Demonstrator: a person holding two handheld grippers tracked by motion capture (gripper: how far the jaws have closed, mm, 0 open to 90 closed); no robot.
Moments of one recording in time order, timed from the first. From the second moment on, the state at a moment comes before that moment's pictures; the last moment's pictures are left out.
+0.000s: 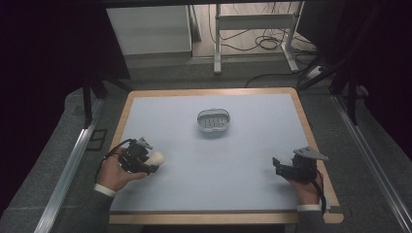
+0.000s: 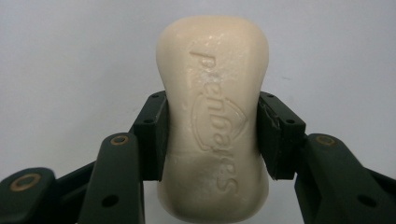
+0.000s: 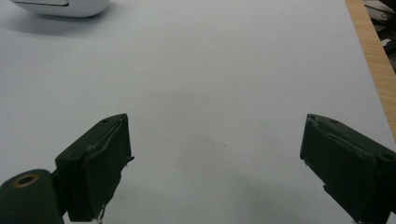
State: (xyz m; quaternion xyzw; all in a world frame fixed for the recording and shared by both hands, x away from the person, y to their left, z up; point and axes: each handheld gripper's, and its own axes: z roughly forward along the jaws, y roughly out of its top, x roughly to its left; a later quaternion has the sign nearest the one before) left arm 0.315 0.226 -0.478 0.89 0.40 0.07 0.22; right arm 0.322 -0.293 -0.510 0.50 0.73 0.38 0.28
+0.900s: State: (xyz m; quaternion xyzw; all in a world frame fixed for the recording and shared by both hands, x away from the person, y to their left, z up) left arm 0.331 0.218 -0.470 0.89 0.40 0.07 0.22; right arm 0.322 -0.292 -0.511 0.50 0.73 0.37 0.28
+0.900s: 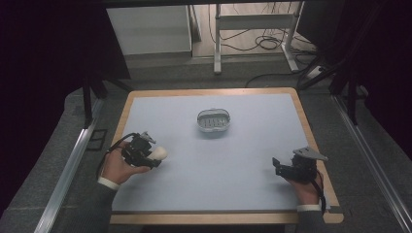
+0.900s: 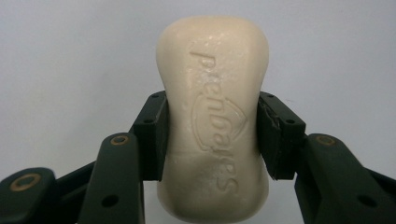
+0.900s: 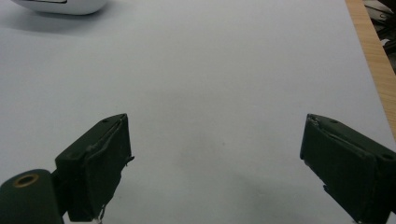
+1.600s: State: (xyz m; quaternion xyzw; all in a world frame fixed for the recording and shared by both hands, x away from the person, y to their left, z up) left arm 0.340 0.208 -0.459 0.89 0.38 0.08 0.22; right arm 0.322 -0.291 -0.513 0.50 0.73 0.37 0.28
